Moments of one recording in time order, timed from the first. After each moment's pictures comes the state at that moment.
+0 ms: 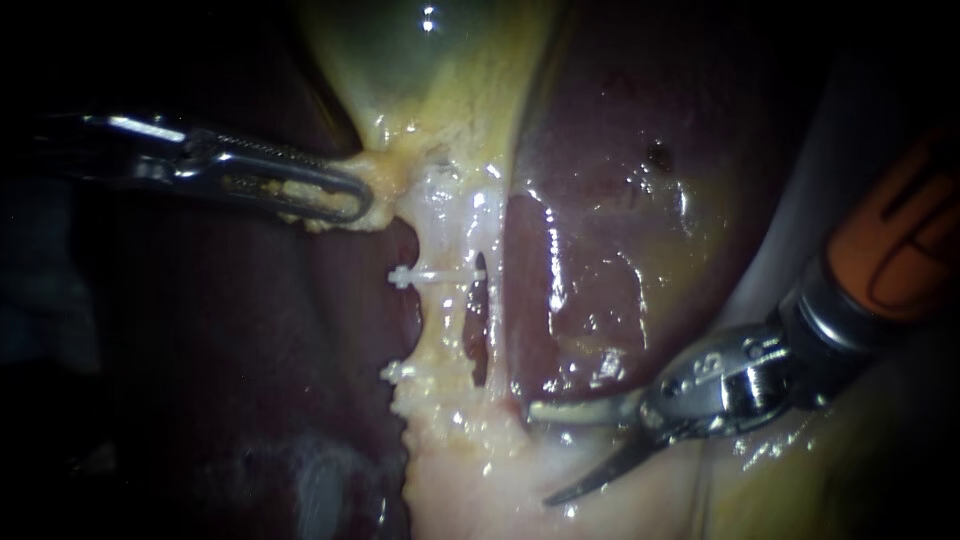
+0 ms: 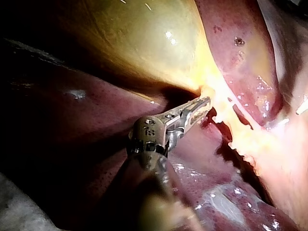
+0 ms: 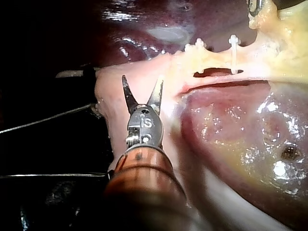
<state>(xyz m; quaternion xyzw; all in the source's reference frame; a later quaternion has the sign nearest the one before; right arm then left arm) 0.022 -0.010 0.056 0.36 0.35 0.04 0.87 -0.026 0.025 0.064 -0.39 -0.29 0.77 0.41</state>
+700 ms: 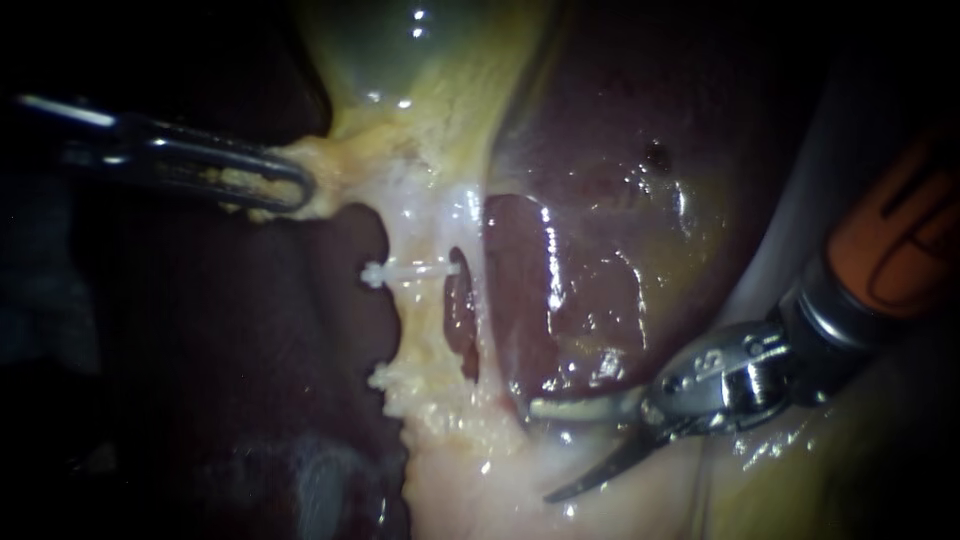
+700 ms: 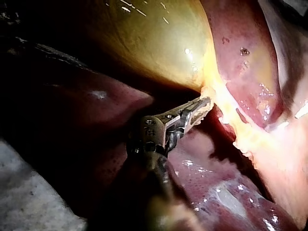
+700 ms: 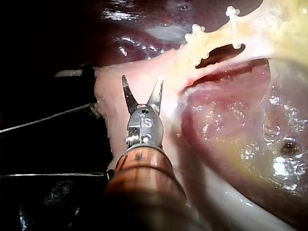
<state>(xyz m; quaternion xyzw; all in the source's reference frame) 0.022 -0.009 0.056 0.36 0.35 0.04 0.87 -0.020 0.029 0.055 -0.40 -0.28 0.77 0.42</state>
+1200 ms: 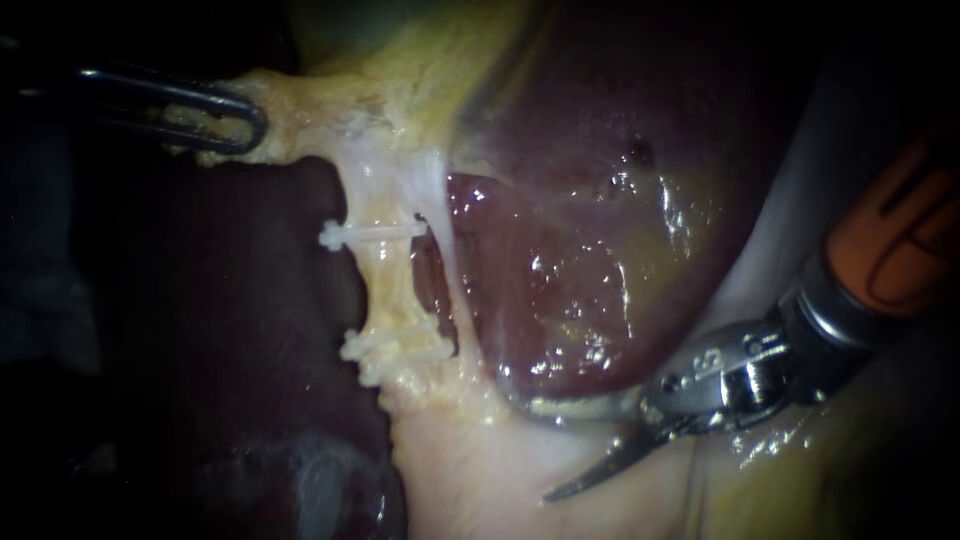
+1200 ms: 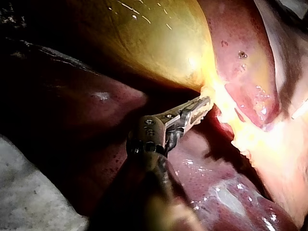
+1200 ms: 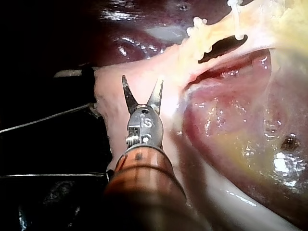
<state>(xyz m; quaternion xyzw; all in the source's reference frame) 0.022 -0.009 0.056 0.36 0.34 0.04 0.87 -0.019 0.029 0.054 -0.40 -0.27 0.77 0.42</state>
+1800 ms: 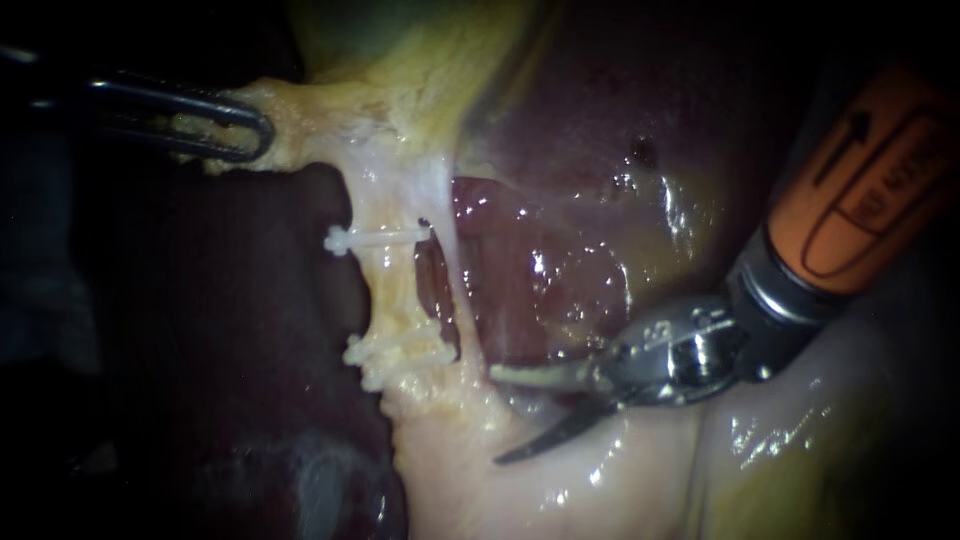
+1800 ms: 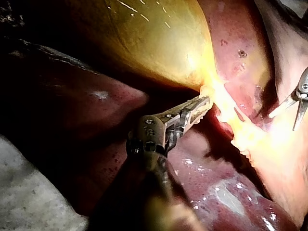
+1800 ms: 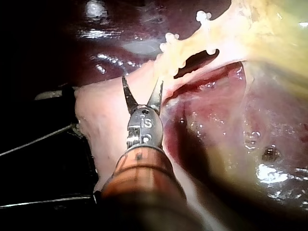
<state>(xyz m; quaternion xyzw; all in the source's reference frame) 0.026 -0.006 0.060 0.33 0.34 0.09 0.88 -0.019 0.029 0.055 -0.40 -0.26 0.77 0.42</state>
